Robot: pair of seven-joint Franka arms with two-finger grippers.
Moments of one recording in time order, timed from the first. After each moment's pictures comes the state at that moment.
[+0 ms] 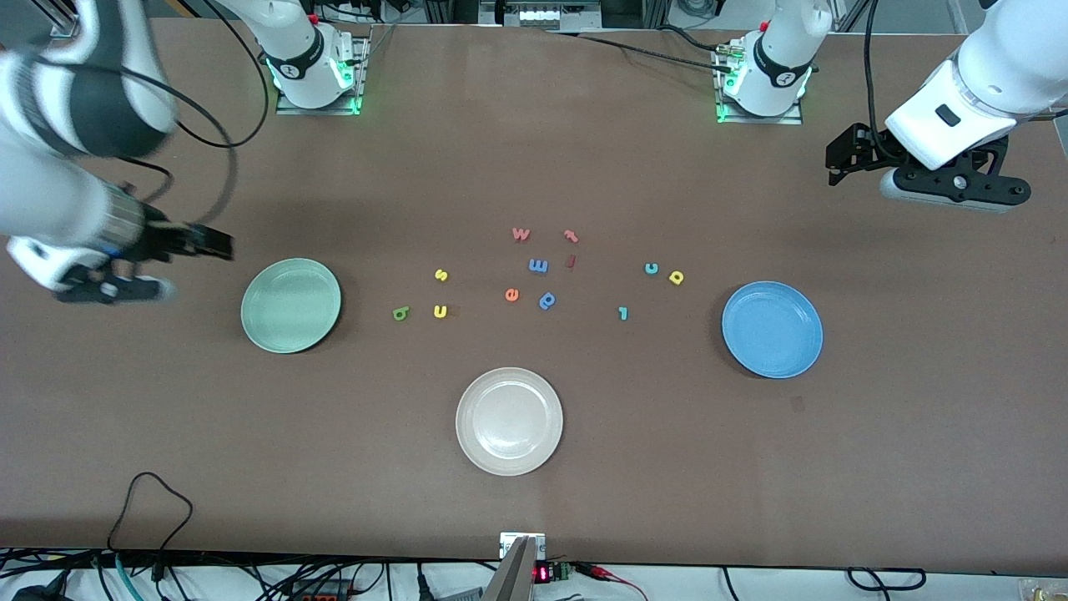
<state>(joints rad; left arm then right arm) -0.04 -0.03 -0.15 -1.63 0.01 1.50 -0.03 0.20 0.23 -0.09 -1.70 0.00 1.76 0.06</state>
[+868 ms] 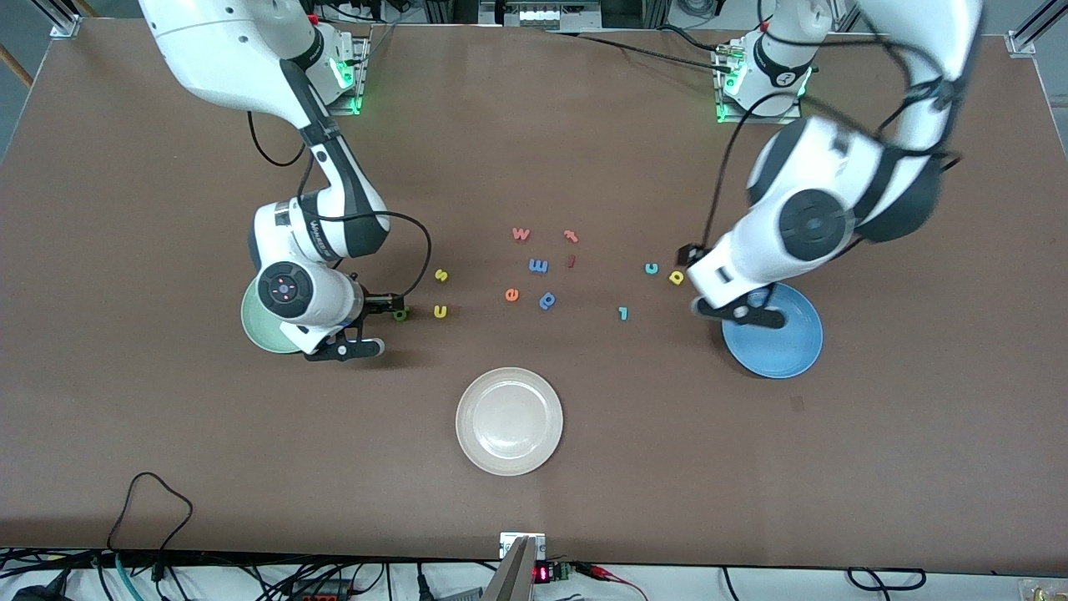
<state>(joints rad) -0.21 0.42 -0.22 -1.66 0.01 1.87 -0.29 0.43 0.61 -0.09 -1.70 0.11 2.09 0.19</state>
